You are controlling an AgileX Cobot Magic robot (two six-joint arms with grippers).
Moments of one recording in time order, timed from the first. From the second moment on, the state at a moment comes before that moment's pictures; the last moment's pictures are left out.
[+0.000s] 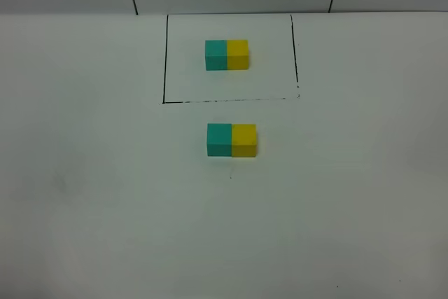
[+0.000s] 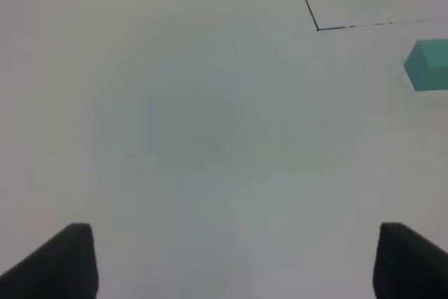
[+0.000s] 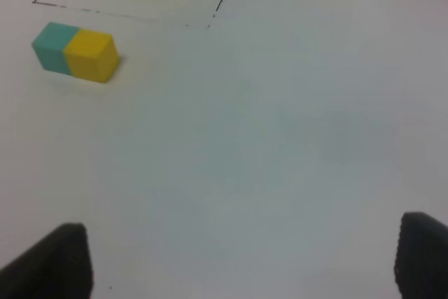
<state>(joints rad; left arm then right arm) -0.02 0.00 -0.50 -0.12 1.04 0.10 0.02 -0.01 -0.49 0.13 1.06 -0.09</state>
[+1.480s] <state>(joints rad) -0.02 0.00 -0.50 -0.12 1.04 0.10 0.06 -0.01 -0.49 0.10 1.06 -0.09</state>
